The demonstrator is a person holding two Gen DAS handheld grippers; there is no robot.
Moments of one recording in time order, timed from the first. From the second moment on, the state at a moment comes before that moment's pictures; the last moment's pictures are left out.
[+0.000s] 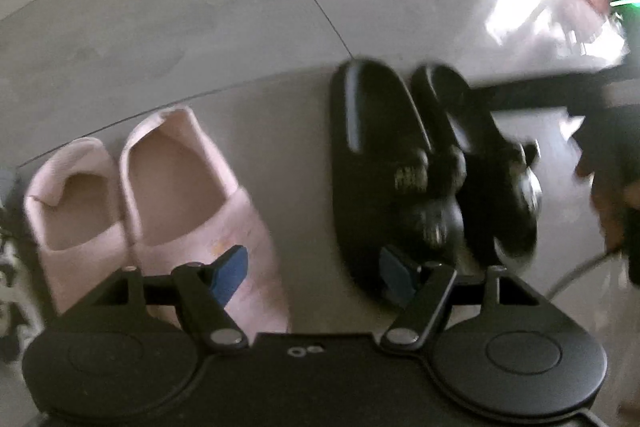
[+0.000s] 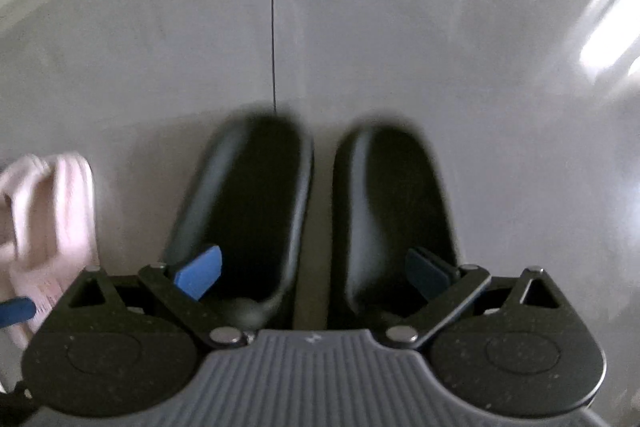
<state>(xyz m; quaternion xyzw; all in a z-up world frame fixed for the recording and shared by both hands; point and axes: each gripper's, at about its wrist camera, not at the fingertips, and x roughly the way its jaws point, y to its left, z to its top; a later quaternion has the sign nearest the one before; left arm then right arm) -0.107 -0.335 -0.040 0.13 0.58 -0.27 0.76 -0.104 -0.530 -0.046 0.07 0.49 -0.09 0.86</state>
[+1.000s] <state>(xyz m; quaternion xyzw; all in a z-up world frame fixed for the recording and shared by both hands) -0.151 -0.236 -0.018 0.15 0.57 -0.11 0.80 -0.247 -0.421 0.031 -0.06 0.39 -0.08 0.91</state>
